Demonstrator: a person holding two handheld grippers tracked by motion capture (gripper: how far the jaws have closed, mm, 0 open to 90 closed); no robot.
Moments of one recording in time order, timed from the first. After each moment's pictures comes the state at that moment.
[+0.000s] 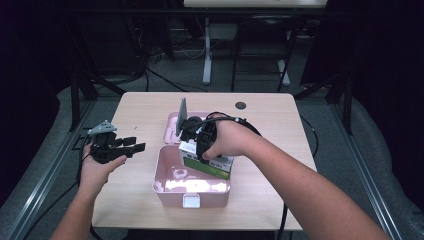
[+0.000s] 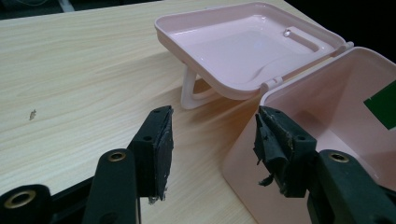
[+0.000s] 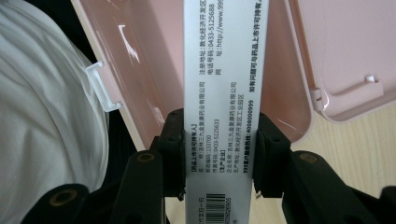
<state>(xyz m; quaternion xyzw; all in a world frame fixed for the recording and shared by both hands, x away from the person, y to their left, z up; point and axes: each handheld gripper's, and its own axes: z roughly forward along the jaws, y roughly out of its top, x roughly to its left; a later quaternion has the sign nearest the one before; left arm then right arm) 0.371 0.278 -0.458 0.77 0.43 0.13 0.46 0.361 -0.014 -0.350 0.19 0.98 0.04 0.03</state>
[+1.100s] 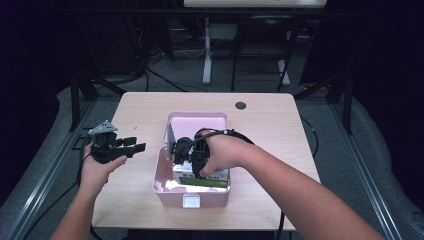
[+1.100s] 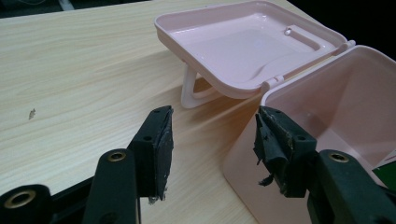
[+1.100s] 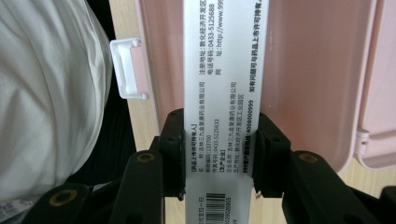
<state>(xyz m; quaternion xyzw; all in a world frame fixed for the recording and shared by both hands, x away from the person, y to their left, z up) 0.372 0.278 -0.459 0.77 0.43 0.12 0.46 0.336 0.006 -0.379 0.06 1.00 0.02 0.03</state>
